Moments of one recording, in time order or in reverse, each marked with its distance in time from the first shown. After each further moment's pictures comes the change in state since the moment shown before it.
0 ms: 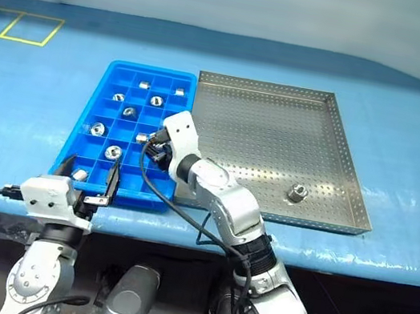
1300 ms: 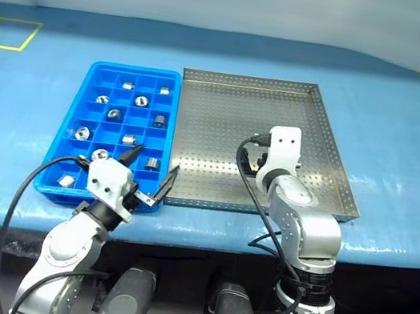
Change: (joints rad) left arm -0.243 0.158 -0.179 0.076 -0.018 0.098 -0.248; right arm 0.171 -0.157 -0.392 -0.428 -0.099 0.420 -0.294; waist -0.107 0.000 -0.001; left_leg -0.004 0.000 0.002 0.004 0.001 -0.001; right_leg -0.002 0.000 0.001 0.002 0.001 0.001
